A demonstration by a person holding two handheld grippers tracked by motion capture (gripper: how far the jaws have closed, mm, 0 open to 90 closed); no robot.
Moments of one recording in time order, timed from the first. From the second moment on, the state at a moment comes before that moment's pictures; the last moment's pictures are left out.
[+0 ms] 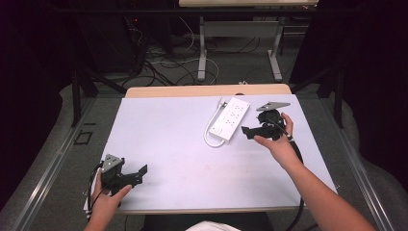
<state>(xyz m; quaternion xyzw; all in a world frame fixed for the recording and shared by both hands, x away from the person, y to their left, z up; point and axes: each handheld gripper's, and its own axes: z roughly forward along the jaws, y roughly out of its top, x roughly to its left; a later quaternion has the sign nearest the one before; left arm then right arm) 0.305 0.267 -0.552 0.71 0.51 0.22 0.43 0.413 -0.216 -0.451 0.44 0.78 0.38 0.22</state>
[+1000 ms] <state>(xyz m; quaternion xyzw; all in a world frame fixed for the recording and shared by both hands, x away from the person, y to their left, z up) 0.306 0.267 -0.552 0.71 0.51 0.22 0.43 0.449 -0.190 -0.455 0.41 0.80 0.36 0.23</state>
